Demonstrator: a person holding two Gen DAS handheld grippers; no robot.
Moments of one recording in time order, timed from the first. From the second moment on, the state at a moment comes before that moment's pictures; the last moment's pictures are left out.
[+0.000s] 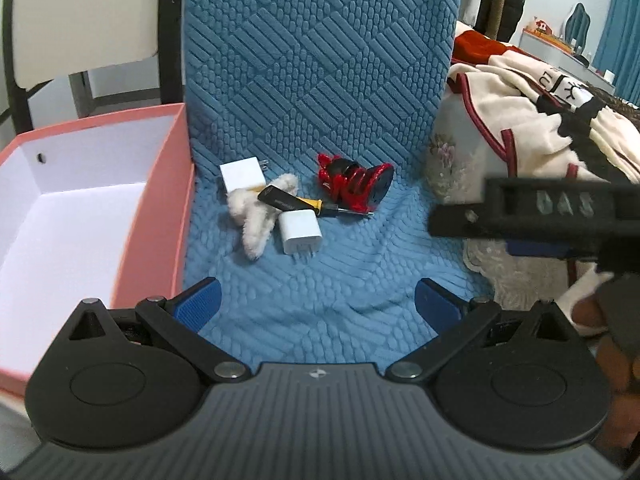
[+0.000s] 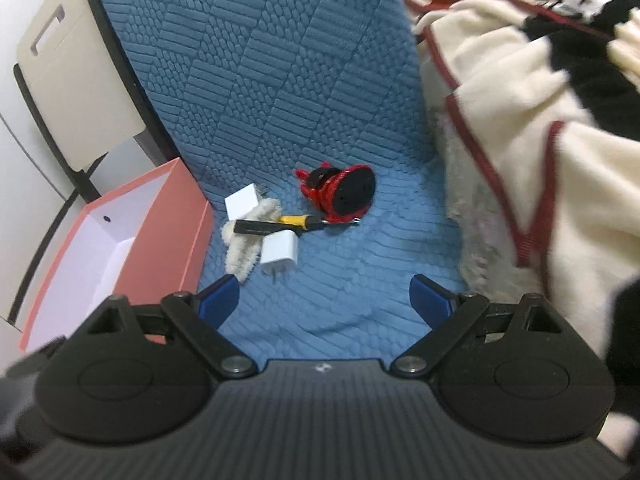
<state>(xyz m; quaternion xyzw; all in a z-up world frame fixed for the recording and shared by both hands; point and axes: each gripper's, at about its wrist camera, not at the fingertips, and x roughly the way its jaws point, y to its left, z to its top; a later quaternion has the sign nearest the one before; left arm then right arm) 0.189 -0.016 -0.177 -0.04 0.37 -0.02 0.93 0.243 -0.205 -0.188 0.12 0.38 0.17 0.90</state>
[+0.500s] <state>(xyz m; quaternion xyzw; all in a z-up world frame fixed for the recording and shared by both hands) 0.239 -0.004 -0.230 -0.07 0.39 -0.01 0.92 0.315 -0.172 -0.226 0.13 0.44 0.23 0.86</state>
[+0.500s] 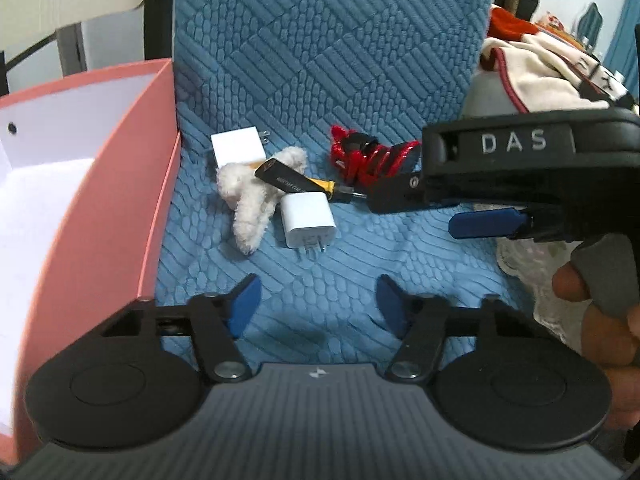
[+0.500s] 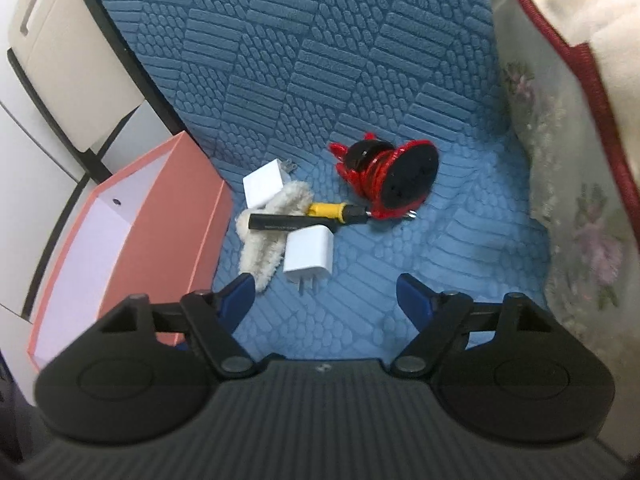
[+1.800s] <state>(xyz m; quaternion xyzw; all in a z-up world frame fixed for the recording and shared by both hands) 0.305 0.028 -0.280 -0.06 0.38 0.06 0.92 0.391 -0.081 -0.277 0.00 0.49 0.27 0.83</state>
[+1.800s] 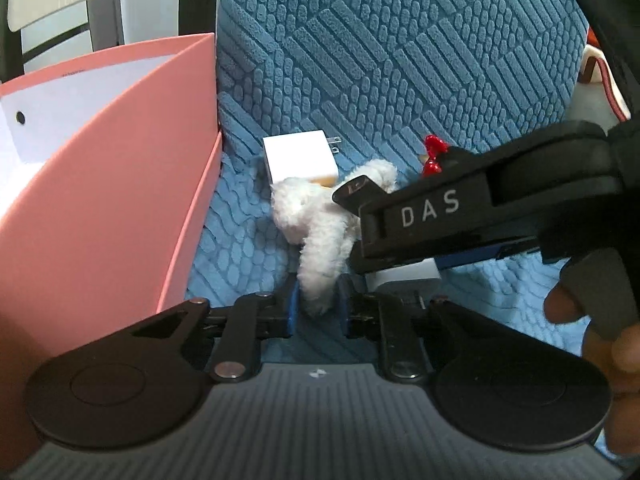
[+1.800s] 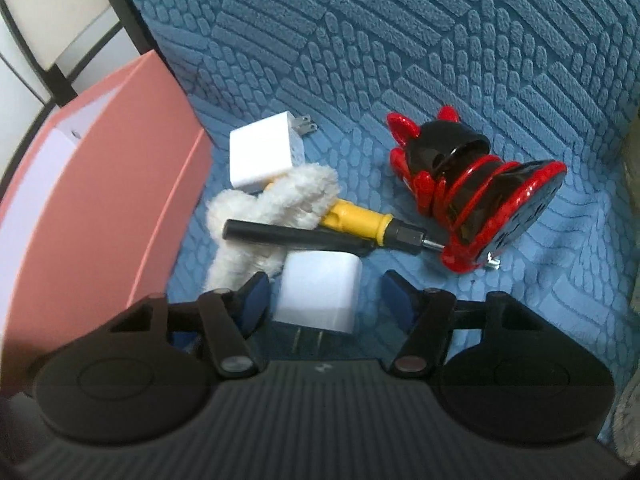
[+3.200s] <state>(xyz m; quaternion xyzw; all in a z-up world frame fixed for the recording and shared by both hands) 0.167 0.012 -0.244 -0.11 0.43 -0.03 0.90 0.221 -0.164 -0.235 0.01 0.45 0.14 0.88</state>
